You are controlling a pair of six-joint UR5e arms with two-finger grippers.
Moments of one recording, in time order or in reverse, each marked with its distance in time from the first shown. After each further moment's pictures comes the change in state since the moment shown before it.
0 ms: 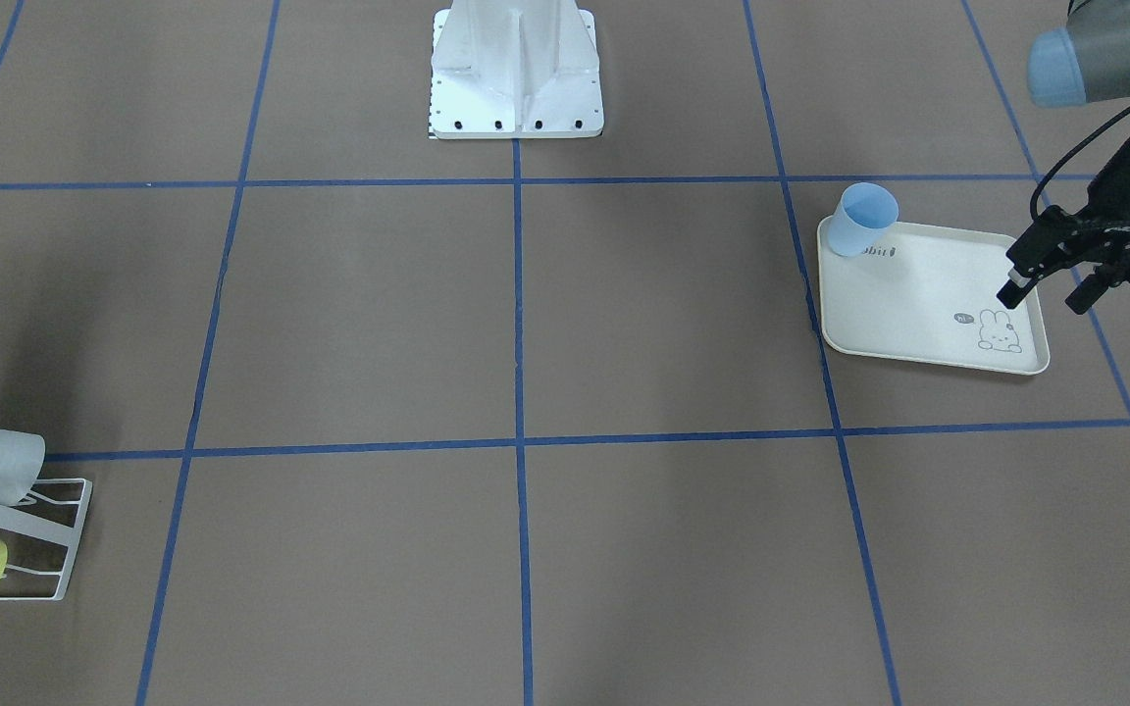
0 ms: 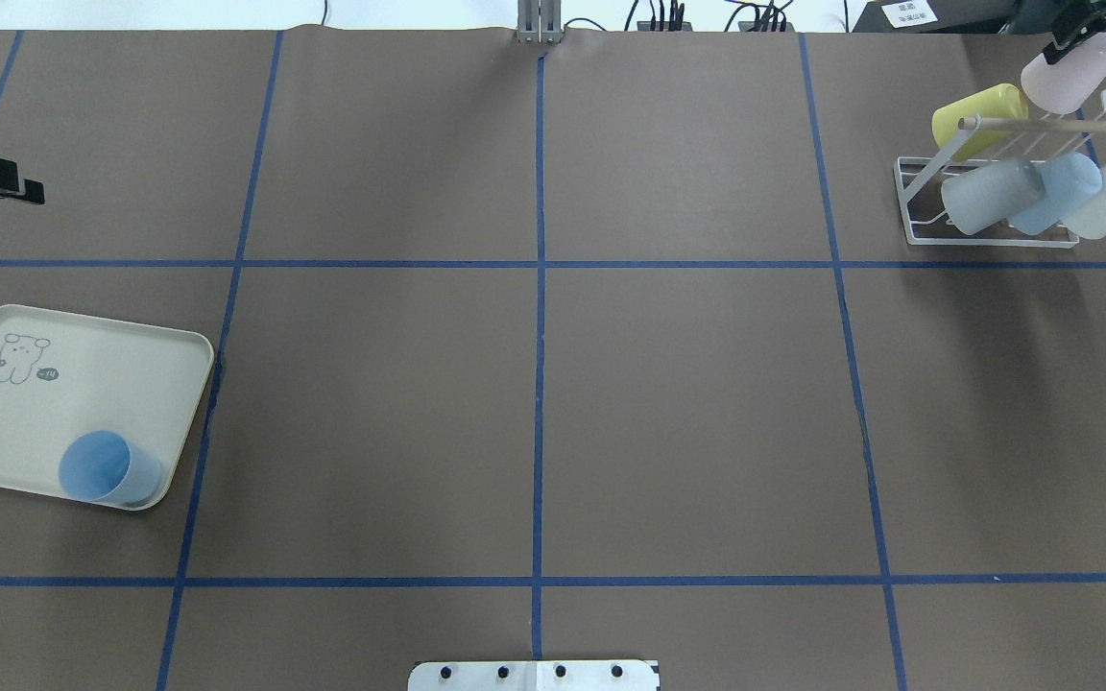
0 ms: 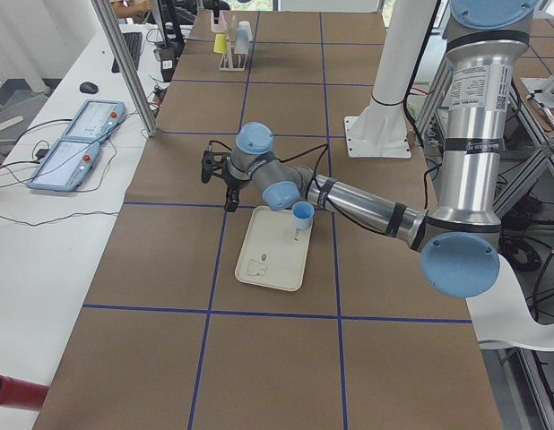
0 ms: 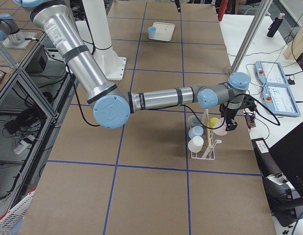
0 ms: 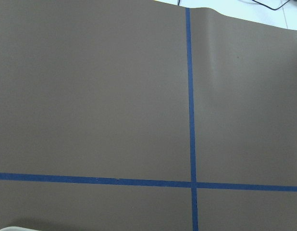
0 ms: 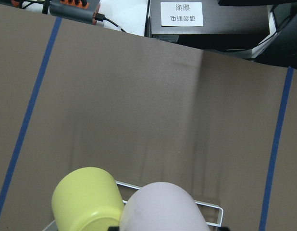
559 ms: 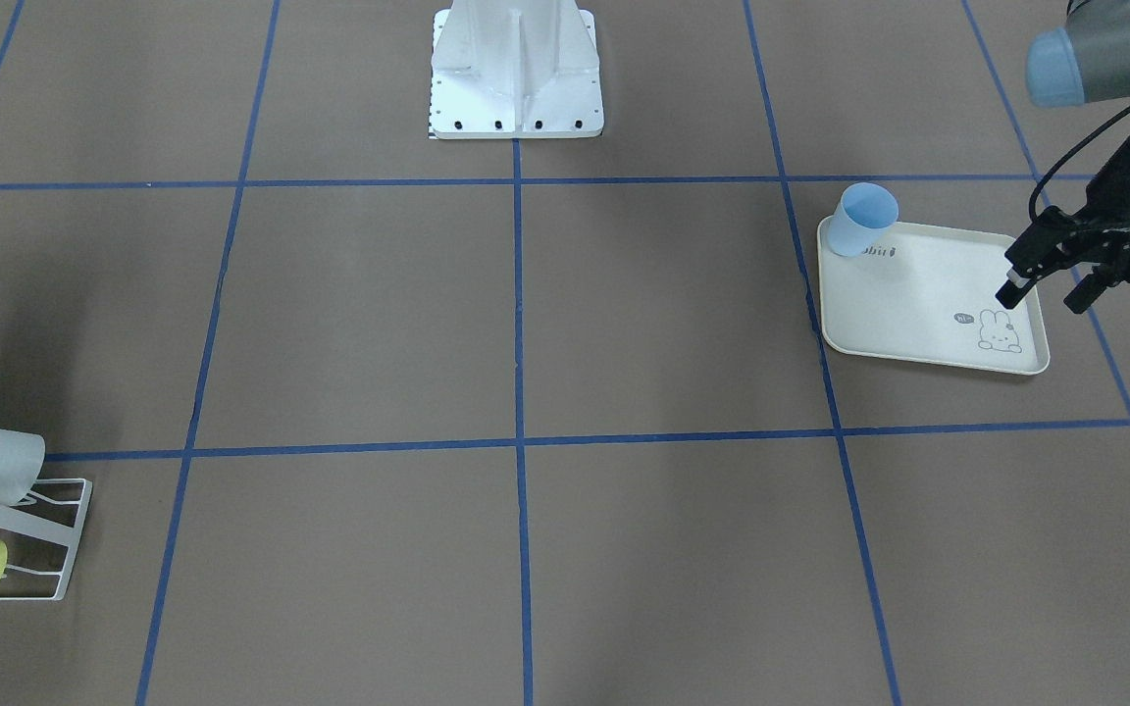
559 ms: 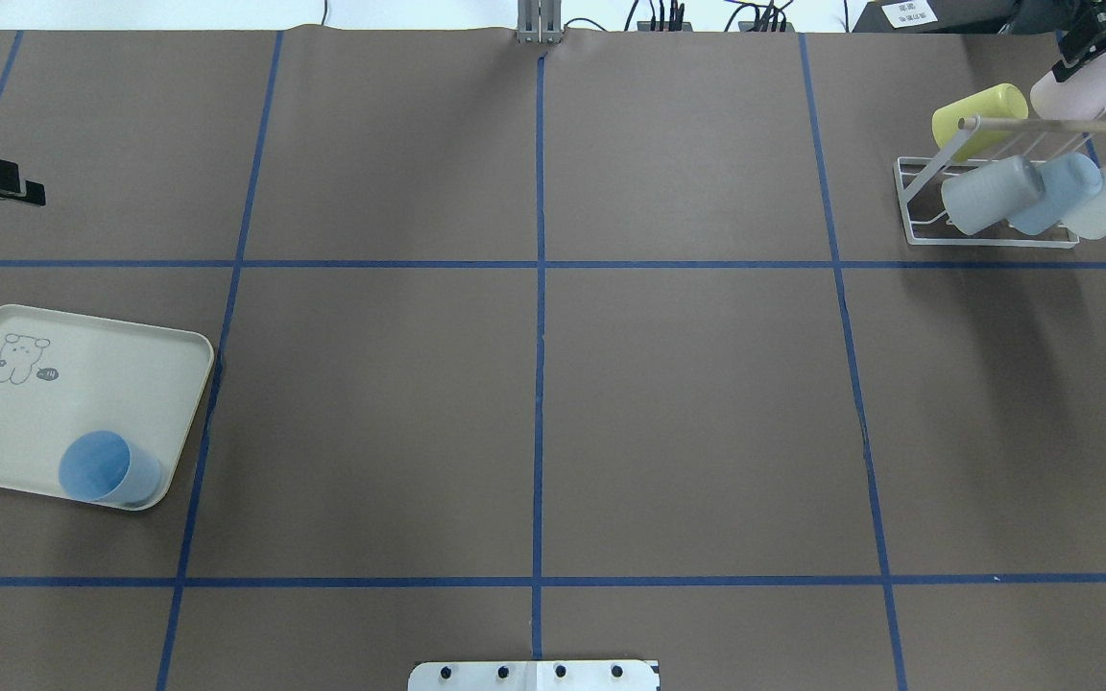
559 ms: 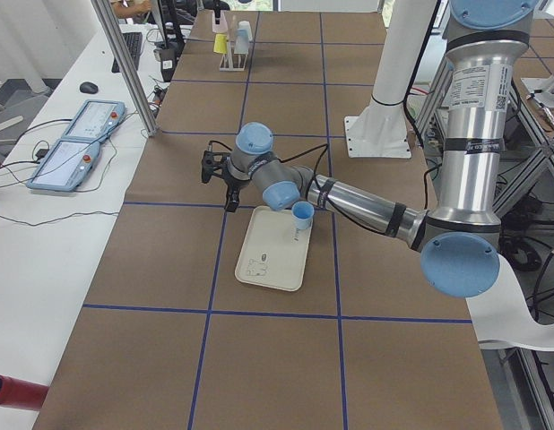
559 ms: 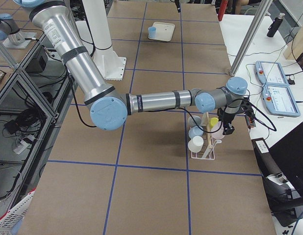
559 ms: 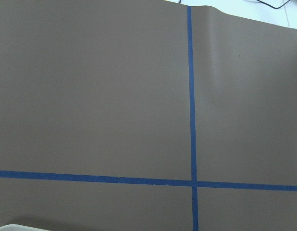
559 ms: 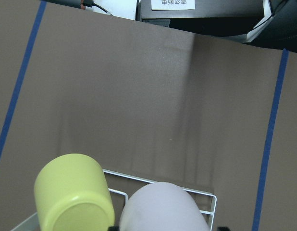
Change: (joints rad) left arm 0.002 0.000 -0.003 0.006 0.000 -0.002; right arm 0.000 -0.029 0.001 0.001 -0.001 0.001
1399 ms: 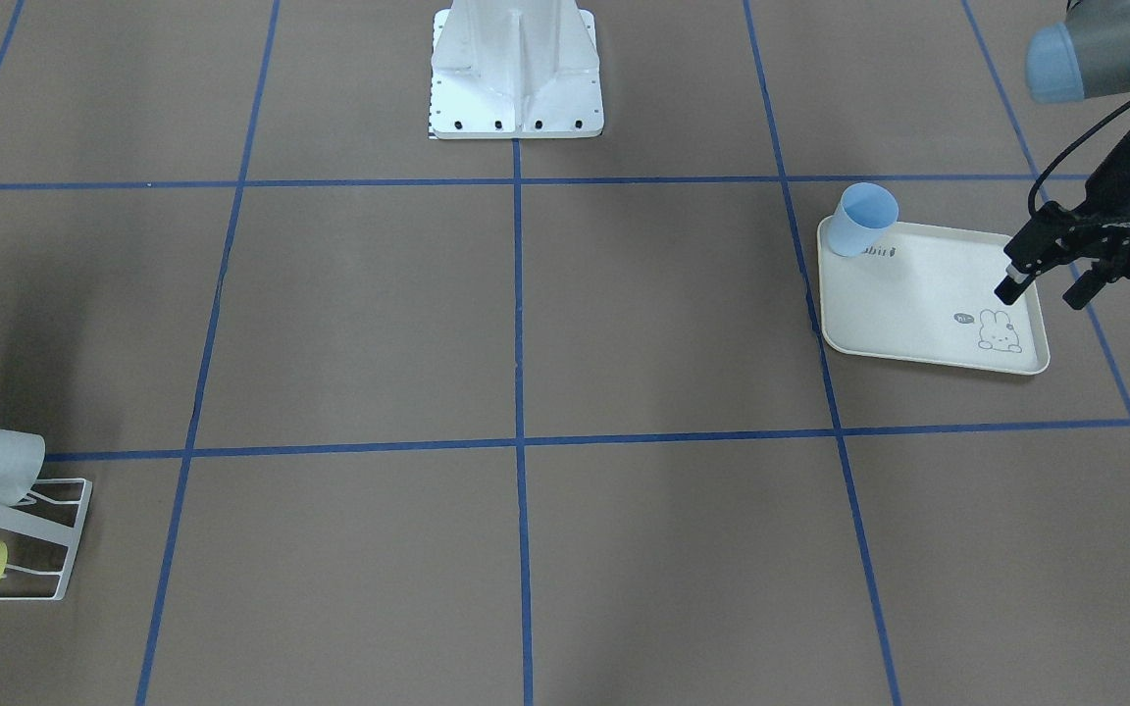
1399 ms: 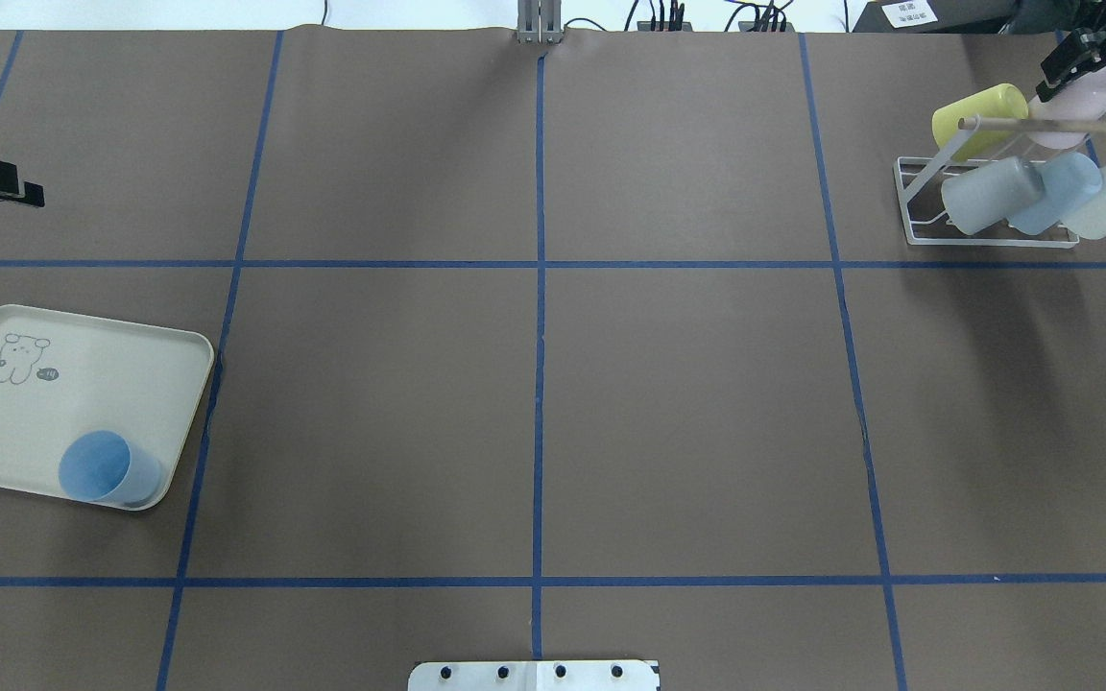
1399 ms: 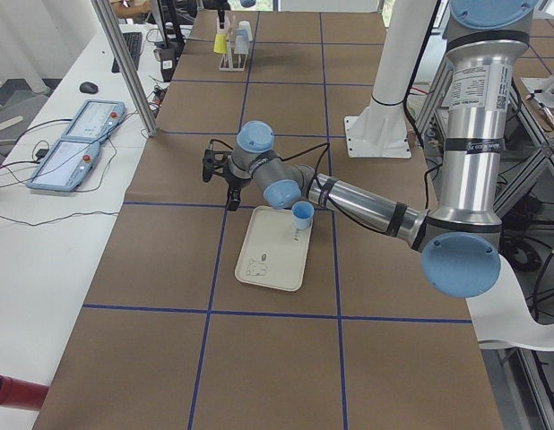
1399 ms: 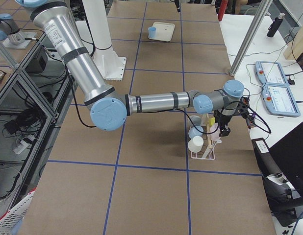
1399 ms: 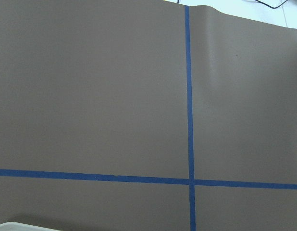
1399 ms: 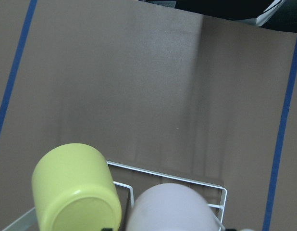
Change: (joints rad) left arm 0.001 0.006 -0.011 0.007 -0.002 0.000; right arm -0.030 -0.007 -0.005 -0.002 -0.005 0.011
